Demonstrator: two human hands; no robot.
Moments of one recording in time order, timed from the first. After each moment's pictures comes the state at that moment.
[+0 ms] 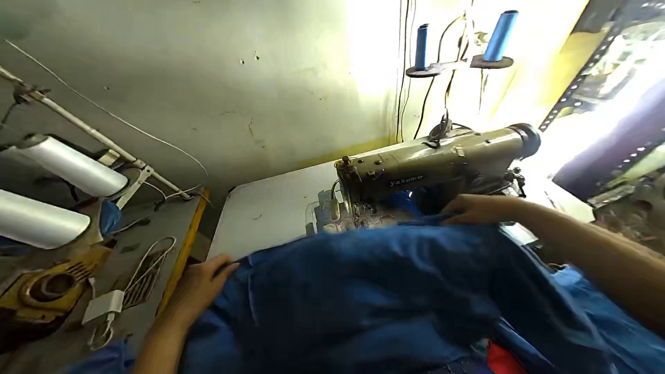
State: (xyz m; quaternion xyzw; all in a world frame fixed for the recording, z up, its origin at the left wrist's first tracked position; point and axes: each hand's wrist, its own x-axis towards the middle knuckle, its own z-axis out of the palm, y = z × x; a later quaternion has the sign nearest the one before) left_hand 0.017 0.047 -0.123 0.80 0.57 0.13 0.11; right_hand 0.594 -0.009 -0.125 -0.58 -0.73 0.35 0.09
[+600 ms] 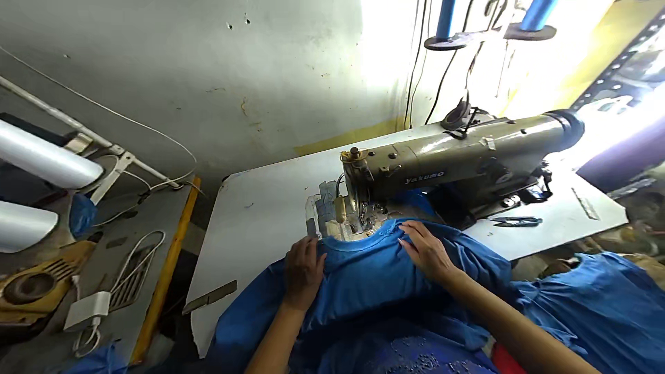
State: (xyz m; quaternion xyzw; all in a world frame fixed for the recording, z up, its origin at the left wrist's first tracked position) left_hand 0.161 0.064 -0.274 0.84 0.47 0.28 -0.02; right_hand 0.470 0.001 -0.298 -0.57 -0.72 0.01 0.40
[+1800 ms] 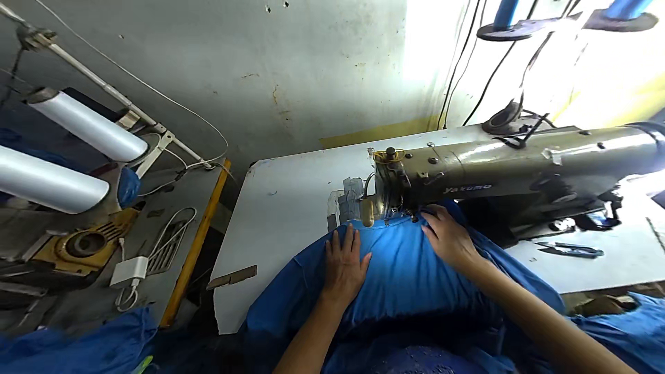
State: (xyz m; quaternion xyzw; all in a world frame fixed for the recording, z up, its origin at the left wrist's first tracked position) left_hand 0.210 0.055 -0.271 0.83 0.55 0.10 0.05; right_hand 0.479 0.052 -0.260 -0.65 -0.71 0.12 0.22
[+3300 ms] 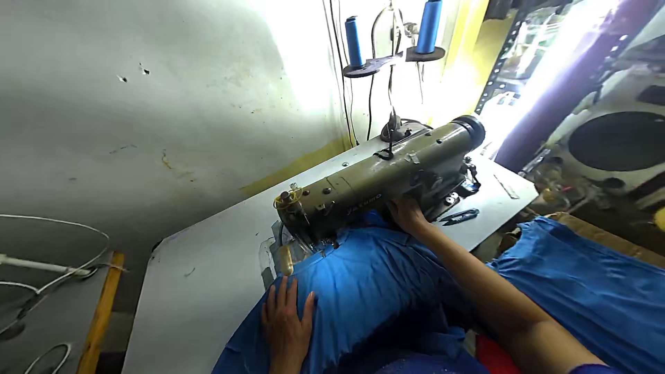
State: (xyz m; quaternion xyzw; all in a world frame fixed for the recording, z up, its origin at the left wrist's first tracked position) left_hand 0.204 0.054 -0.289 0.82 0.52 0.26 0.02; right_hand 0.564 0.056 -0.229 -0.76 -0.56 0.13 0.31
